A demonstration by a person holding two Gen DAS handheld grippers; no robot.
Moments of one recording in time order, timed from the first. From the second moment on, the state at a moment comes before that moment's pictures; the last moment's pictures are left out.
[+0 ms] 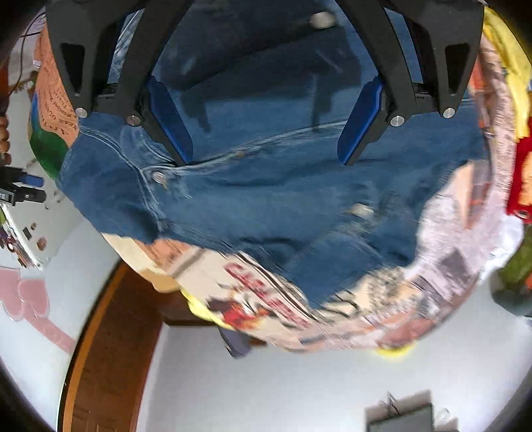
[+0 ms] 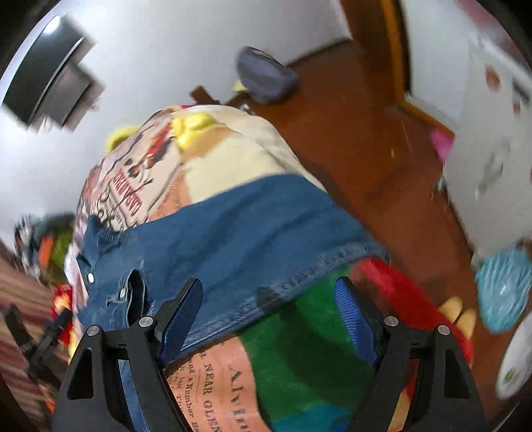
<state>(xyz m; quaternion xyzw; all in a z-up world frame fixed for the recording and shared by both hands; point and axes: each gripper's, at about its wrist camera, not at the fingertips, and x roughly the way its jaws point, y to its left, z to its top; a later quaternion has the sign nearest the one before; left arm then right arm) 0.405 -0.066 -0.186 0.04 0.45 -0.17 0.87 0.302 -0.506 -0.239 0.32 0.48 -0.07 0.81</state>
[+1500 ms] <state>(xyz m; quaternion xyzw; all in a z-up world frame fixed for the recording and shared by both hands) 0.370 -0.028 -0.156 0.03 0.41 -0.16 0.90 0.385 -0.361 -0.109 0.28 0.36 0.09 0.89</state>
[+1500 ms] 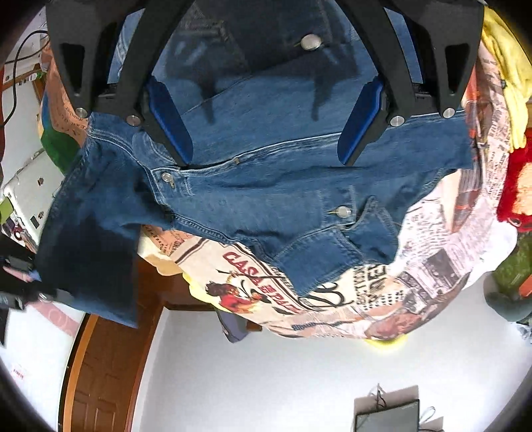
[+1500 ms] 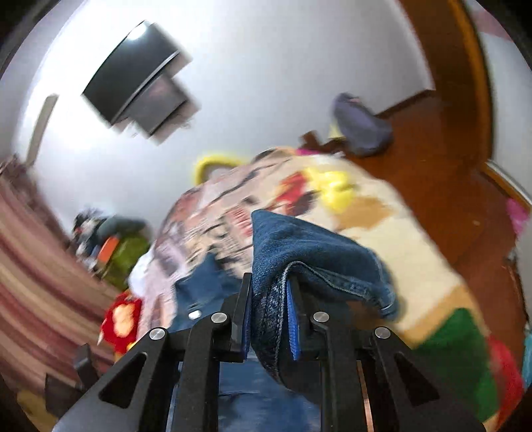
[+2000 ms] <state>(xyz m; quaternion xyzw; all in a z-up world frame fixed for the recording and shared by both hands) 0.337 0.025 -0.152 0.01 0.41 -0.12 0.91 0.406 -0.177 -0.222 0.14 0.54 0.19 0.81</state>
